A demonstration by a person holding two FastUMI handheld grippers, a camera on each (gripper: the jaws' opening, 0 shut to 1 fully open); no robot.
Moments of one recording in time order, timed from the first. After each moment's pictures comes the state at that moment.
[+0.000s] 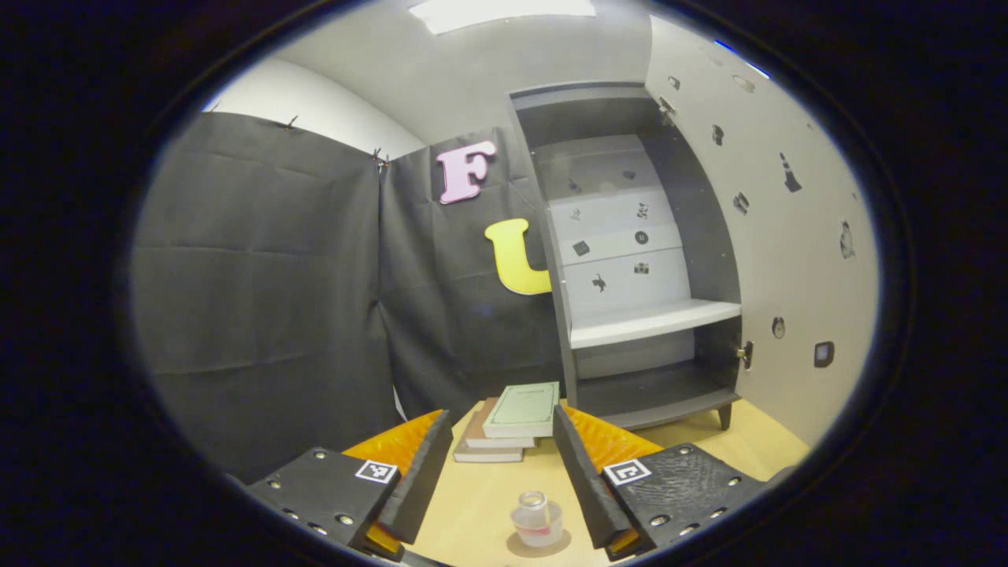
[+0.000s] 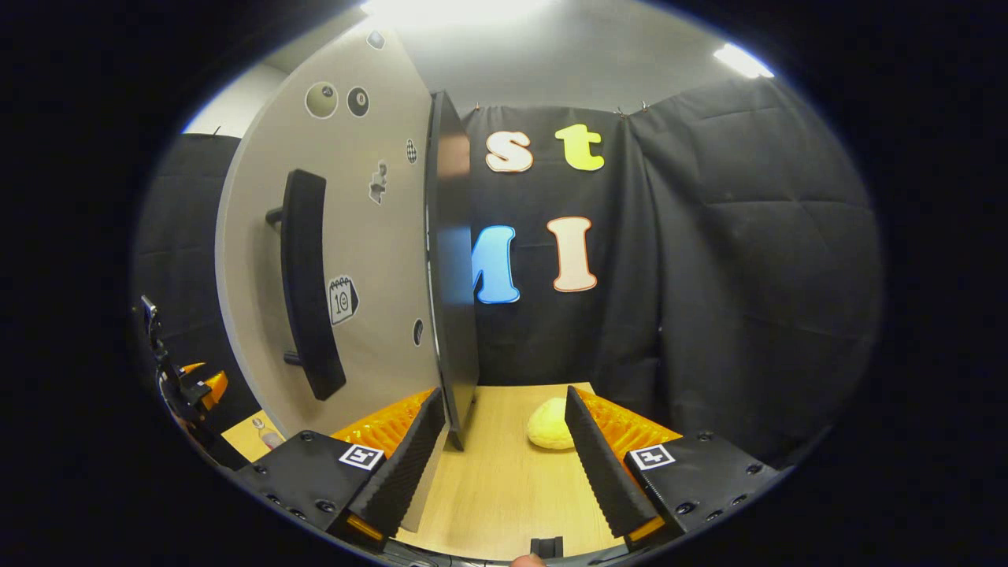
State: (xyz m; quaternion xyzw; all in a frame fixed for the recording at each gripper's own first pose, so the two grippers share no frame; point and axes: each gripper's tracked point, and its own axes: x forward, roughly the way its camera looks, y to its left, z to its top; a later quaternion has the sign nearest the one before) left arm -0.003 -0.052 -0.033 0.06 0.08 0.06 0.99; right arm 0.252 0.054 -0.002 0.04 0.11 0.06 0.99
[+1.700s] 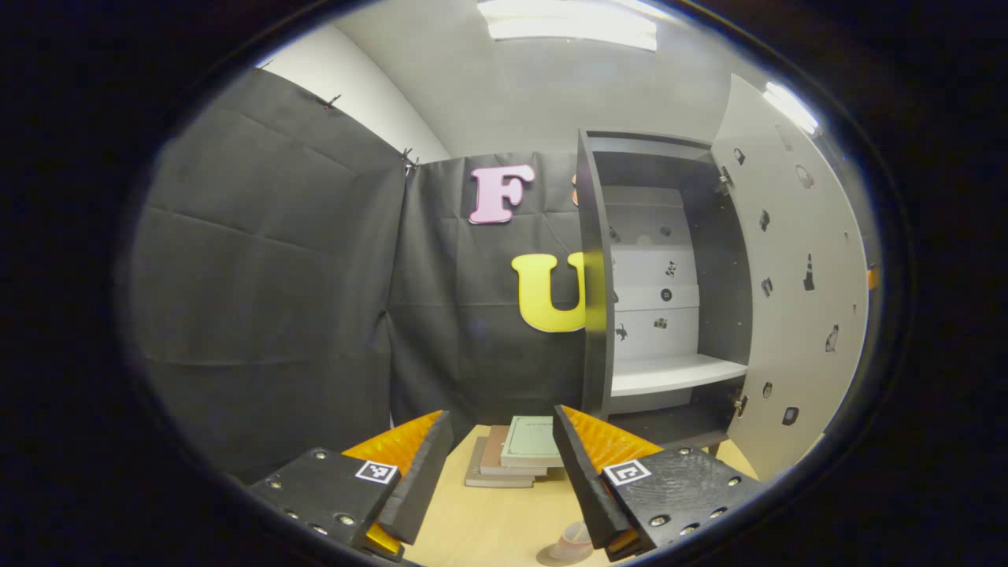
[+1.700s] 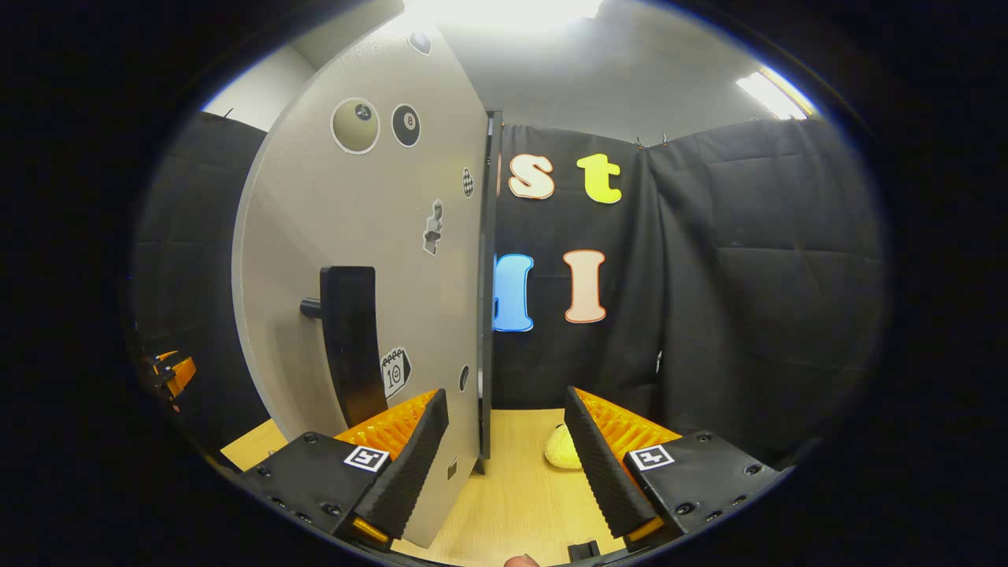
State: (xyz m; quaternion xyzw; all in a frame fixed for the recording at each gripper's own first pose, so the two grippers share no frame) left arm 0.015 0.065 0.000 -0.02 0.03 0.03 1.00; right arm 0.256 0.153 0.057 0.00 0.10 0.03 1.00
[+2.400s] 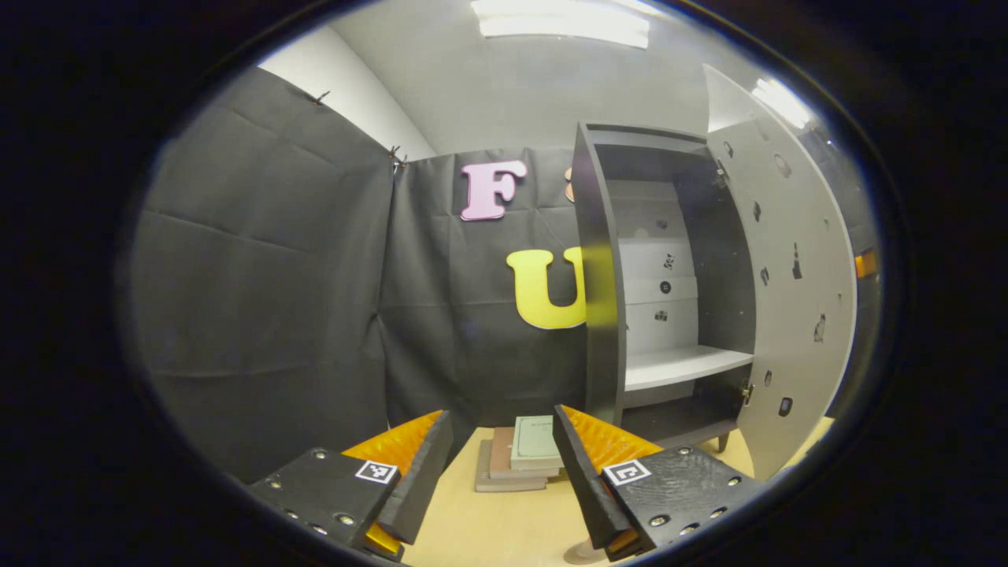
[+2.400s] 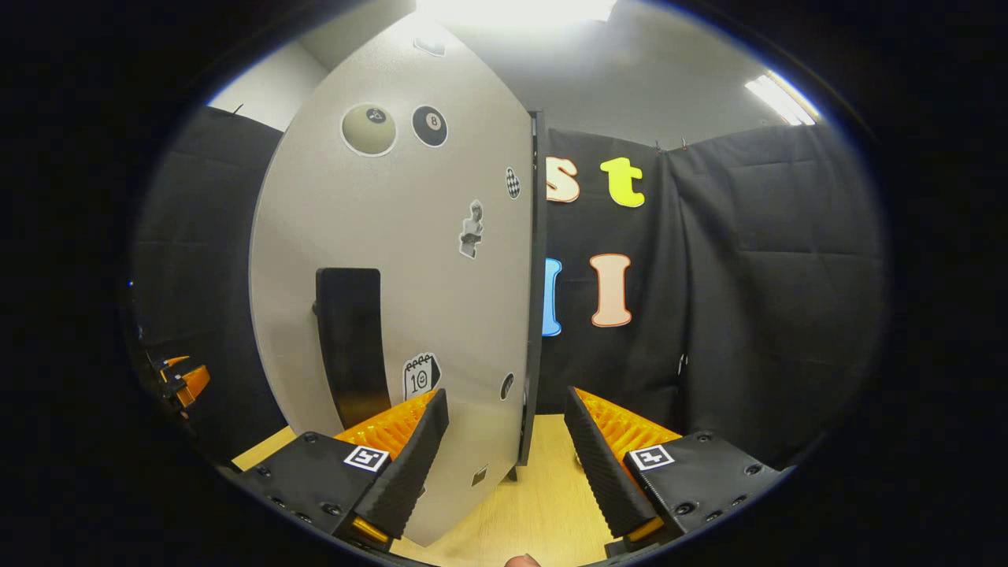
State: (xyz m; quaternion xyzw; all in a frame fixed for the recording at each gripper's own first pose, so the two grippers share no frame) left arm 0.041 0.097 -0.010 0.00 0.03 0.00 1.00; right arm 0.261 0.224 0.061 0.00 0.09 0.04 1.00
